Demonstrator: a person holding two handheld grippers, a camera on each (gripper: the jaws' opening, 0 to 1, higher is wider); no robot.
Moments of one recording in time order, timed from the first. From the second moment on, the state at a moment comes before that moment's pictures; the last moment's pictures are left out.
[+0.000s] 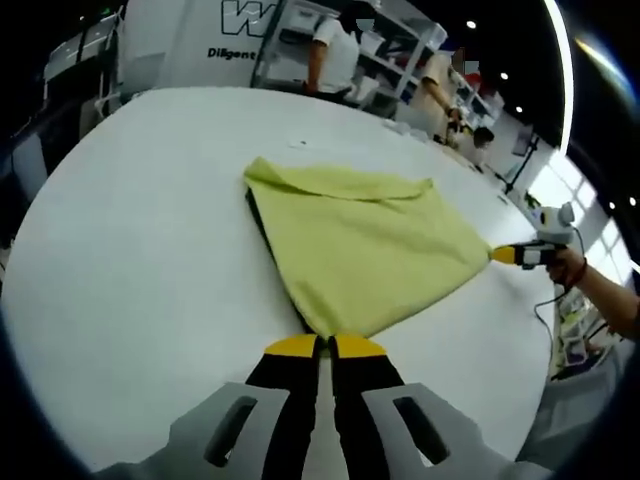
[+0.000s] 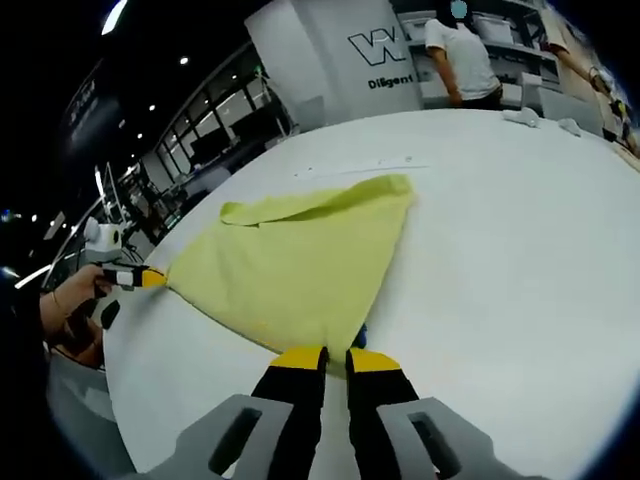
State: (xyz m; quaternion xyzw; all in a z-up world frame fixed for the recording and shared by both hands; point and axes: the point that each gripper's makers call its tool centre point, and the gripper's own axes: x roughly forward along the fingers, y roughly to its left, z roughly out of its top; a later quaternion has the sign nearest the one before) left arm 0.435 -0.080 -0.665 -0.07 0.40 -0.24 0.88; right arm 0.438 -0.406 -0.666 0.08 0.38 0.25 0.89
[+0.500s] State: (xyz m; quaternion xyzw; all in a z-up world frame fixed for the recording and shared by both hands) left arm 0.434 -0.078 -0.639 0.05 0.34 -0.37 0.86; right arm 0.440 -0.412 -0.655 0.08 0.37 0.25 0.89
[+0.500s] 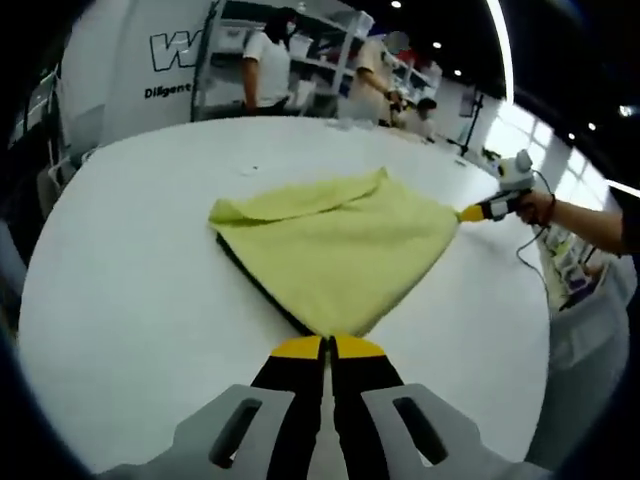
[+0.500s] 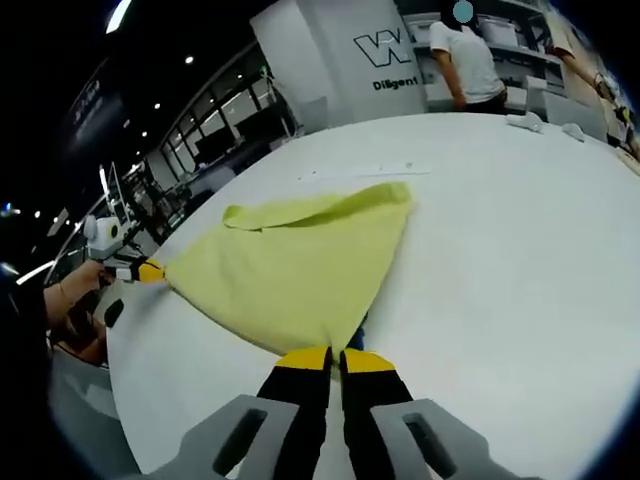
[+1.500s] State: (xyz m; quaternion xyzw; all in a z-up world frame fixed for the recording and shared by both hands) left arm 0.374 -0.060 -0.640 0.12 0.34 -0.47 0.80; right arm 0.376 -0.389 -0.649 0.08 0.40 0.30 0.86
